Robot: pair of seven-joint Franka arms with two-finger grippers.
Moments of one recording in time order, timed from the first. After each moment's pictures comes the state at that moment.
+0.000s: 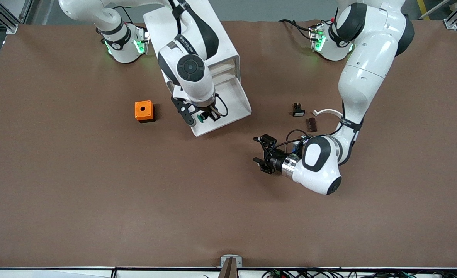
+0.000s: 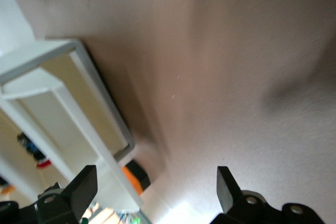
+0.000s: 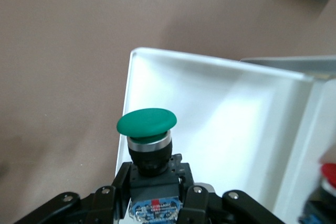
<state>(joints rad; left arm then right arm) -0.23 0.98 -0.21 -1.23 -0.72 1.75 -1.93 0.84 0.38 -0.08 -1.79 0.18 2.10 1.67</state>
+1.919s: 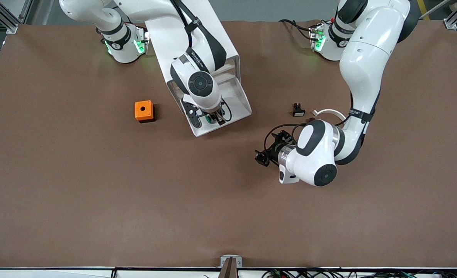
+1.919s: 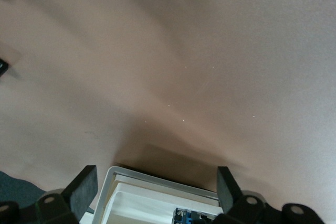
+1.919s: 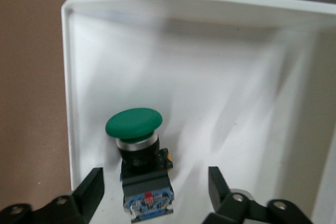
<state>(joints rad) -0.26 0.85 -0.22 -1.23 -0.41 1.69 -1.11 0.87 0.48 -0.10 -1.76 0.29 2.08 1.72</state>
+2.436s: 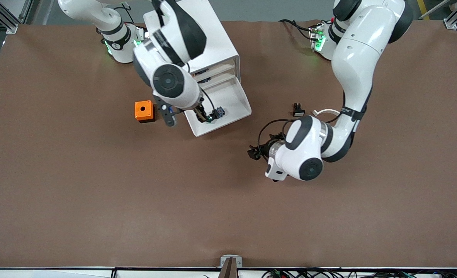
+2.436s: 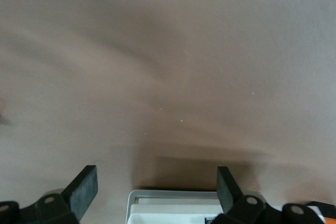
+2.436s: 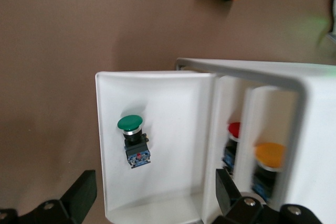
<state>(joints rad) -0.35 0.85 -0.22 -1.24 -0.33 1.75 -0.89 0.70 0.40 -0.11 -1.42 0.29 1.53 1.72</state>
